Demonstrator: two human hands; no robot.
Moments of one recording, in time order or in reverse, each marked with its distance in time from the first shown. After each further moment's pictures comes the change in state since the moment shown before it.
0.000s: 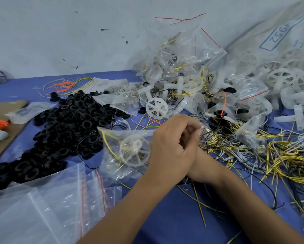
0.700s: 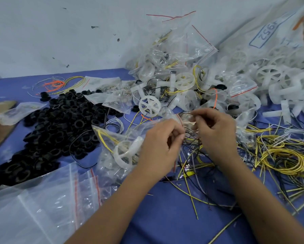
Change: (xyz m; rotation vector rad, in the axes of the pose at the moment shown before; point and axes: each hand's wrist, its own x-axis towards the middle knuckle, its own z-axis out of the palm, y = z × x) left_hand -0.006 -0.038 -0.001 0.086 -0.197 -0.061; right_hand 0.002 0.021 -0.045 -0.159 0.724 0.235
